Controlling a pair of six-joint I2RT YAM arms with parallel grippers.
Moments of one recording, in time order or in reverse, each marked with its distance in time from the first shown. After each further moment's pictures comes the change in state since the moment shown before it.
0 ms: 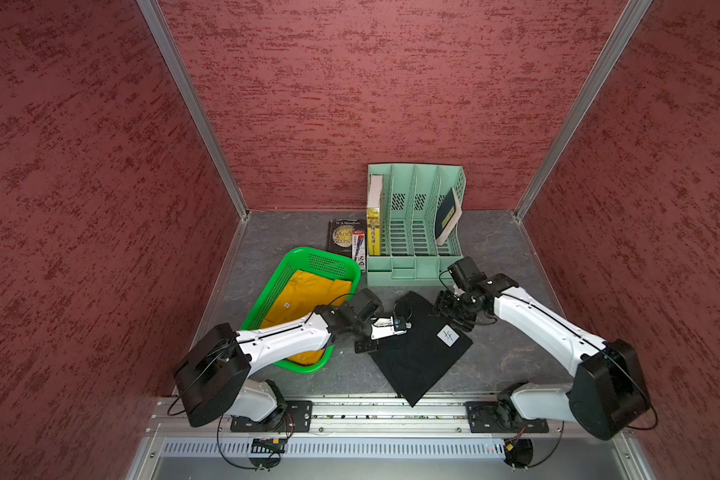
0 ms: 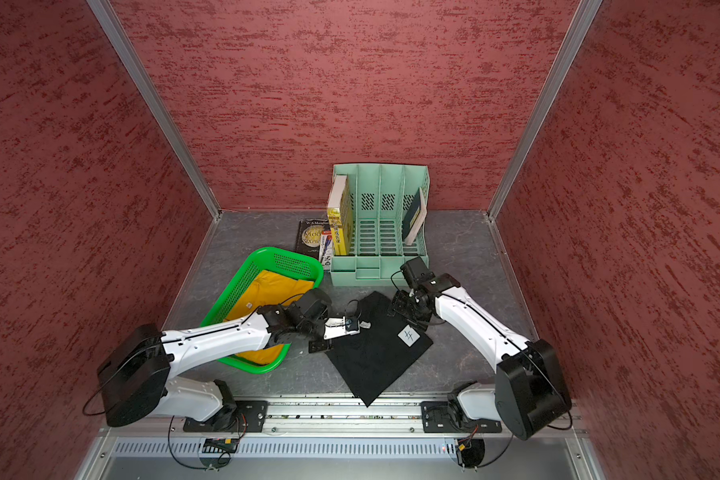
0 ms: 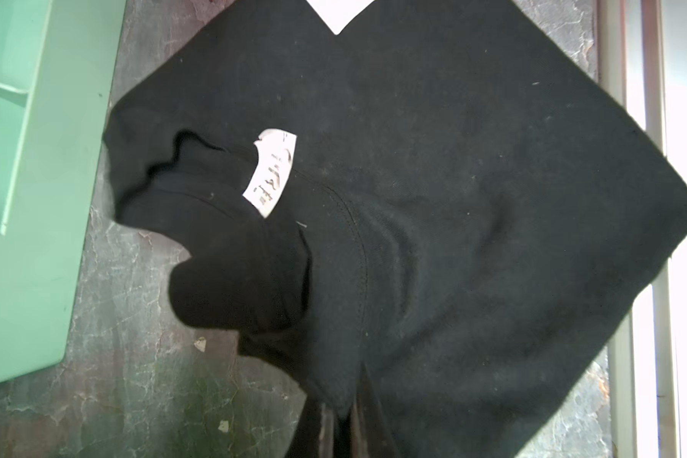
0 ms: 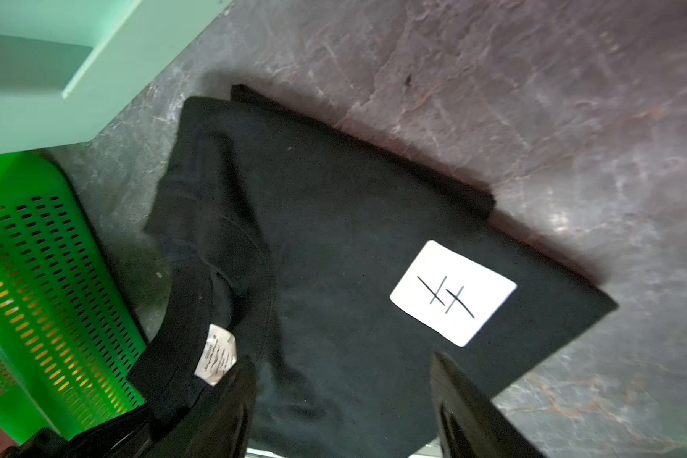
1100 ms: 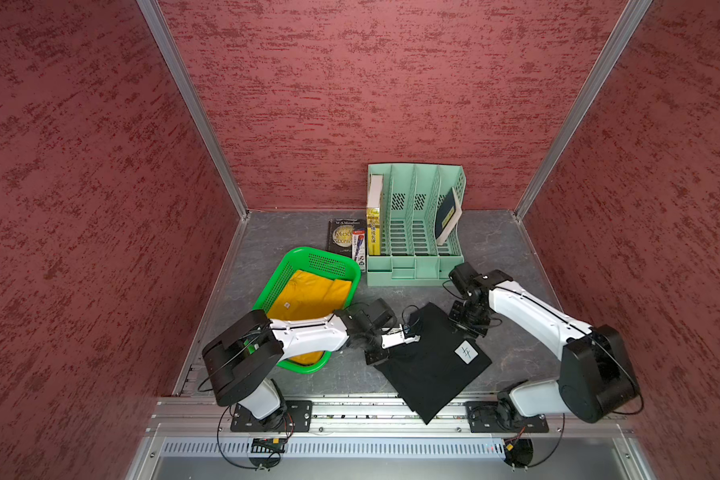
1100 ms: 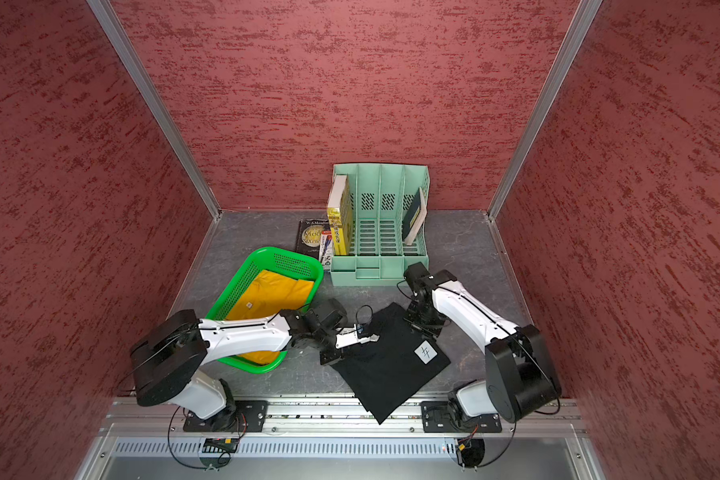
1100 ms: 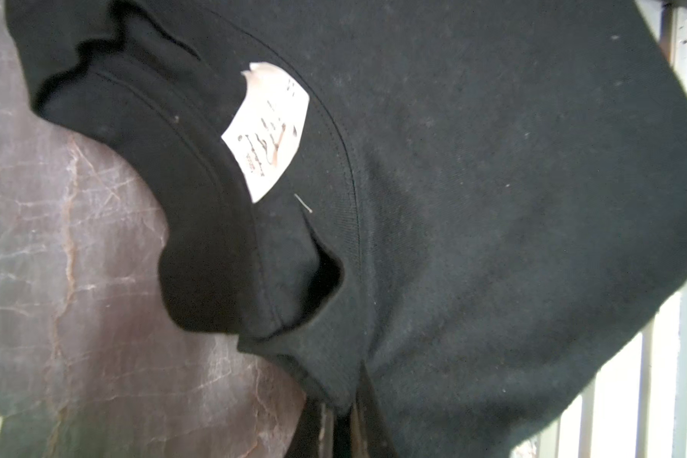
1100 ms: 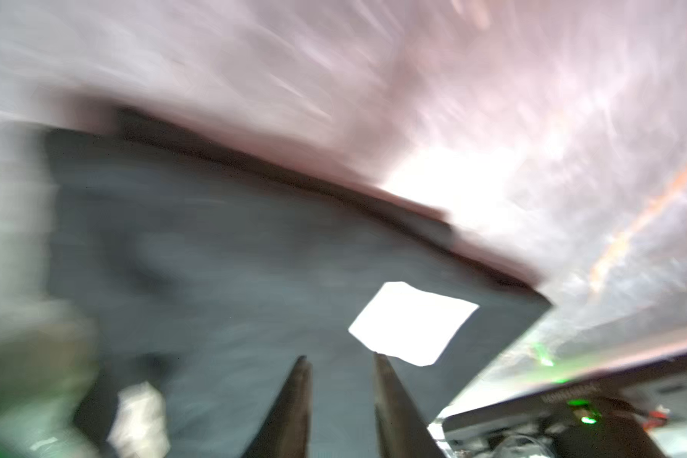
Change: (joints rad) left arm -0.086 0.167 0.023 0.043 0.074 -0.220; right arm -0.025 0.099 0.105 -0.245 0.162 -0.007
